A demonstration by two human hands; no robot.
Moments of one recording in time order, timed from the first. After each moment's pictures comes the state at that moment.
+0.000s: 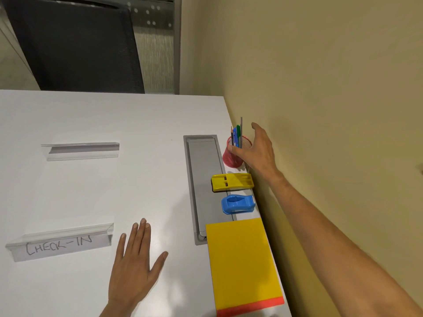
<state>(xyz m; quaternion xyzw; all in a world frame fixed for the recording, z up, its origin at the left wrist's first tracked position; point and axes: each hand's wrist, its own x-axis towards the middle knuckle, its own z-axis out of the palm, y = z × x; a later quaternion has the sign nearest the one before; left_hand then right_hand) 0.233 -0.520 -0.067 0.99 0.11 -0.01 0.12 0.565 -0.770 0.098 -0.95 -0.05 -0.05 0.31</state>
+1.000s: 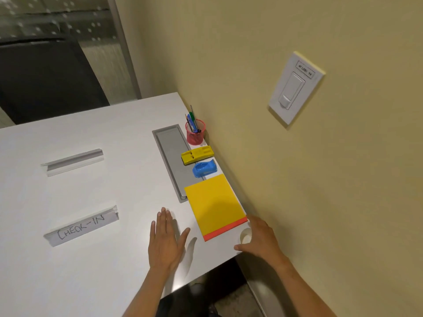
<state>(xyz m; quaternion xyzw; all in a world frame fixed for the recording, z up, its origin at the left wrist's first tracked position) 0.162 -0.617 0.049 0.98 0.05 -0.07 0.16 0.170 -0.914 0.075 -0.95 0.08 0.21 0.20</state>
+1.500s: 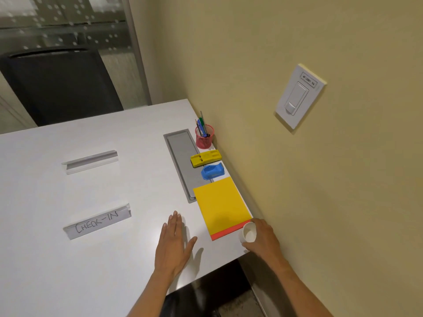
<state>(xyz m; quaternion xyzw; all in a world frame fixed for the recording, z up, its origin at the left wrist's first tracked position) 0.138 -0.604 0.068 0.98 -0.01 -0.07 0.21 0.160 -0.894 0.084 -0.95 0.10 0.15 0.24</state>
